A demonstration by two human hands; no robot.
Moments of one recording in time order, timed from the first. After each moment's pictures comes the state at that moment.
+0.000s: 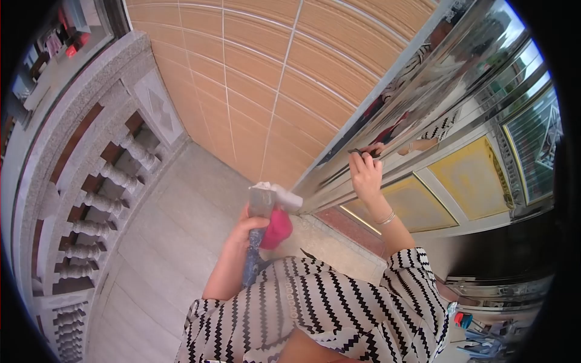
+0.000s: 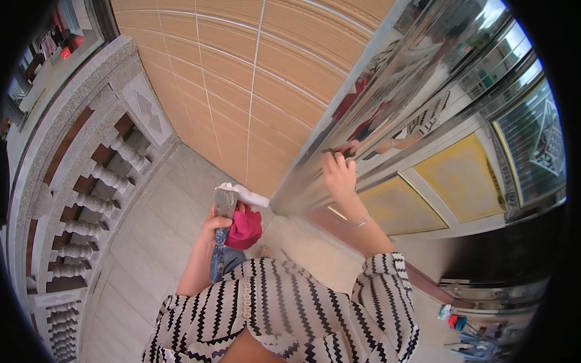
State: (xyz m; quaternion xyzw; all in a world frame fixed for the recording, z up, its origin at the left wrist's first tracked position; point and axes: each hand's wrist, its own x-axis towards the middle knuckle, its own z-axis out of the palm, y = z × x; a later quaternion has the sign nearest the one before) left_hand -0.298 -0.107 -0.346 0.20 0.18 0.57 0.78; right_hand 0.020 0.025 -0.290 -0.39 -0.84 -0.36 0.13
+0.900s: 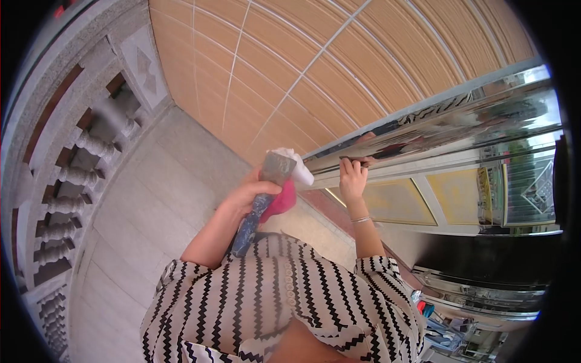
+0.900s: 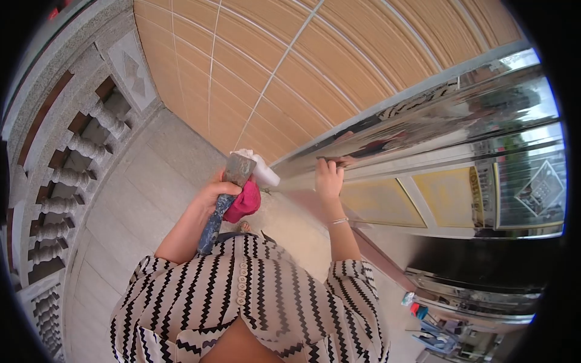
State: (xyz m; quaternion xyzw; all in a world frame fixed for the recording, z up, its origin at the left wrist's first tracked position) left_hand -0.343 -0.037 -0.342 0.18 0.25 0.46 0.83; right_hand -0.003 0.032 -0.372 -0.49 -0.81 -0.33 0.05
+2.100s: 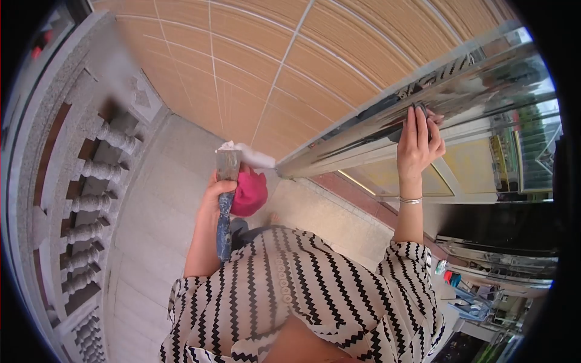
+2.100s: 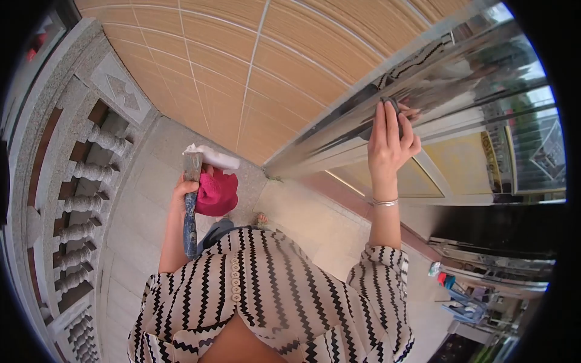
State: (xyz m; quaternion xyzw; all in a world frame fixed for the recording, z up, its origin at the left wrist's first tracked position) left_hand -0.387 -0.040 -0.332 0.11 0.24 0.57 0.78; right_hand -0.015 0.037 -0.202 -0.50 -0.68 -0.51 0.18
